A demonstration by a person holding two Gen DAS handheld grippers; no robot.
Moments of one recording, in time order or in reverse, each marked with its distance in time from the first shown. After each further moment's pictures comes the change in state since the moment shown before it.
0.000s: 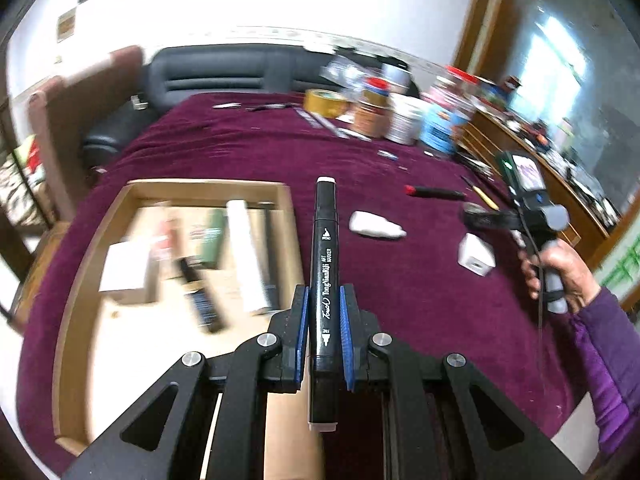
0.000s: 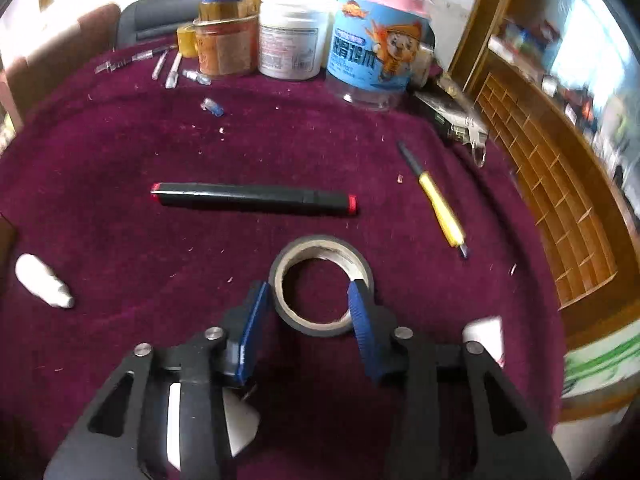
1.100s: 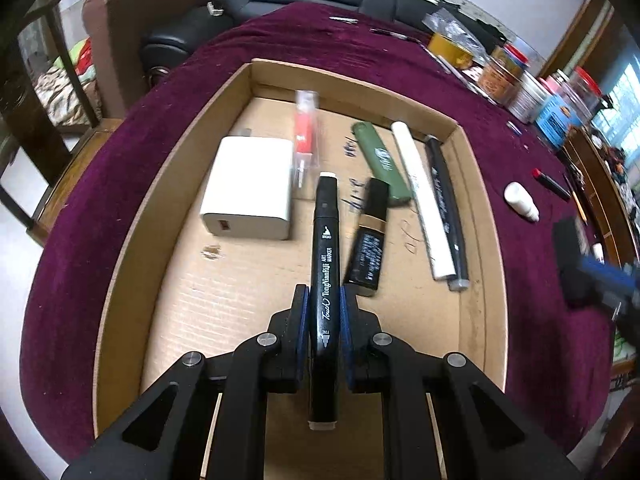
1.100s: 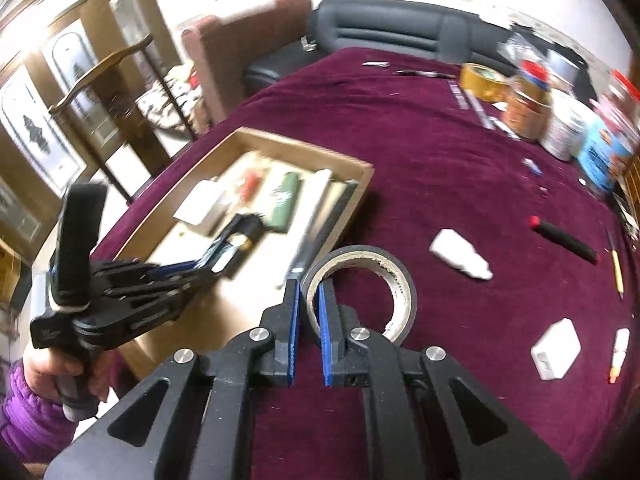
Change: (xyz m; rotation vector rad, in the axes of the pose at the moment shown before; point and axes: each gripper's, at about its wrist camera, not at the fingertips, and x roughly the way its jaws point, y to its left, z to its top) left arm 0.059 0.107 -0.022 -0.231 0.268 0.141; right arm -0.145 0.257 -0.056 -0.324 -0.069 0.494
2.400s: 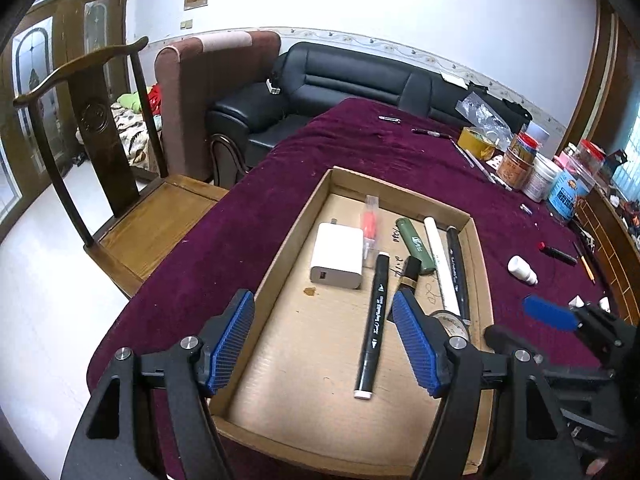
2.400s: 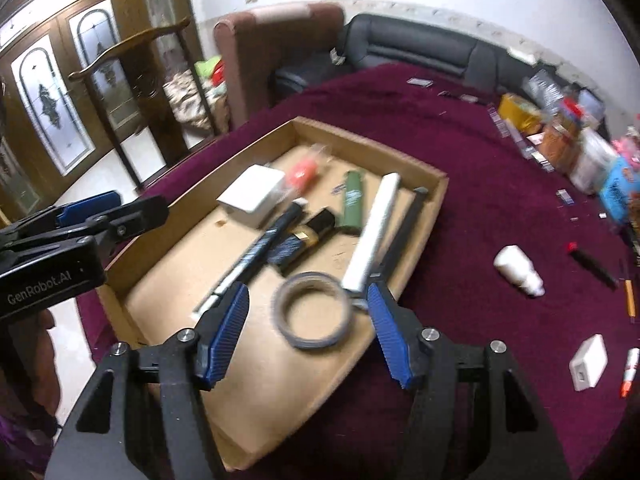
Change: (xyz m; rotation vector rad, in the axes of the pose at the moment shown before) left arm -0.089 0.020 -0.031 -0.076 -0.327 0.136; right arm 0.011 0.037 -0.026 -0.080 -0.116 -0.069
